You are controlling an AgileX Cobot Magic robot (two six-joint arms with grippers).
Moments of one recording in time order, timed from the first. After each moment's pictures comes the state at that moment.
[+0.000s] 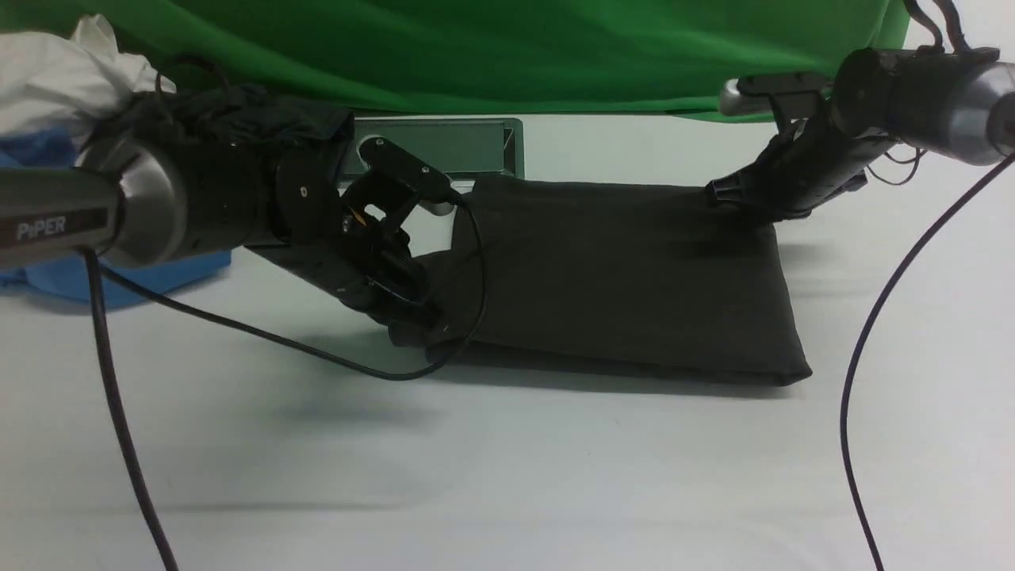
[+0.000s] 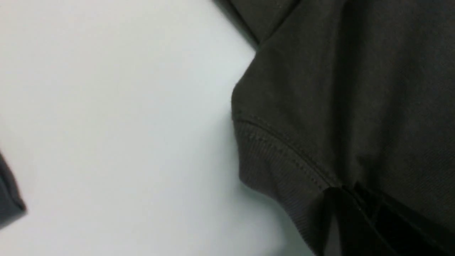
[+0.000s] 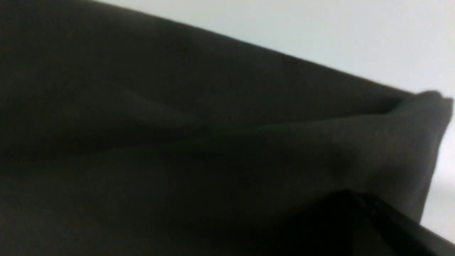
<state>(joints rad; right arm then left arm) 0.12 2.26 -1.76 0.13 0.69 -0.08 -0.29 1.88 -1.17 -0.23 0.46 0.60</state>
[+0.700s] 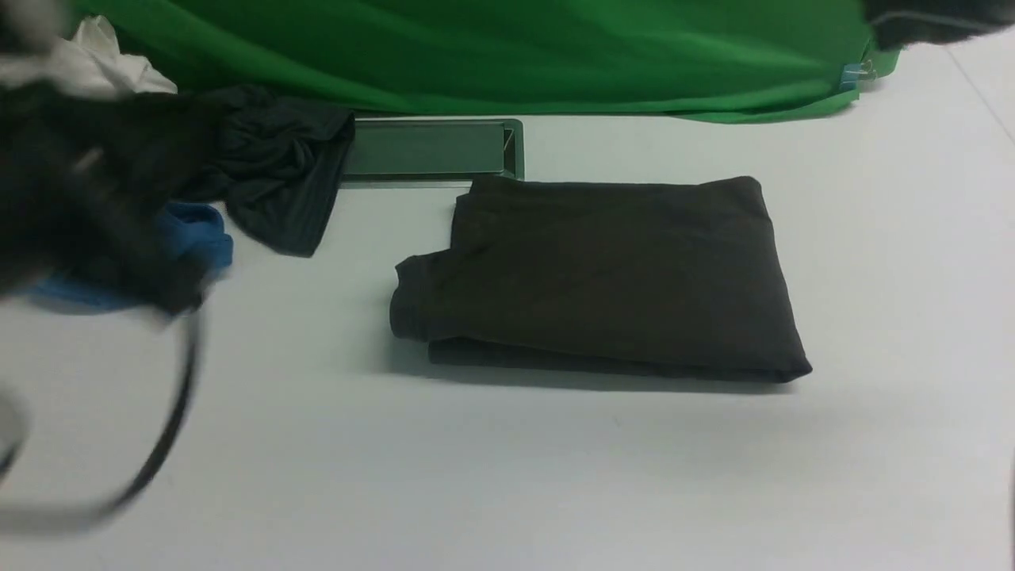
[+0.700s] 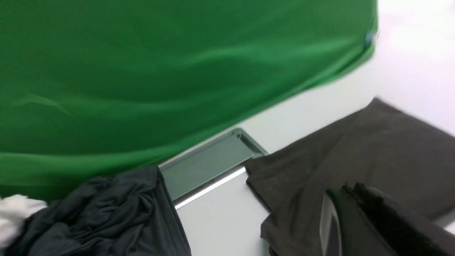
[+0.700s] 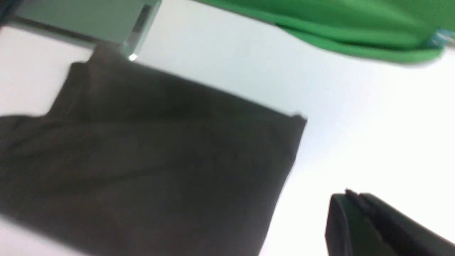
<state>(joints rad) 0.11 1.49 -1.53 0.11 0.97 -0.12 -0.29 0.68 -0.71 -0.23 0.35 0.49</state>
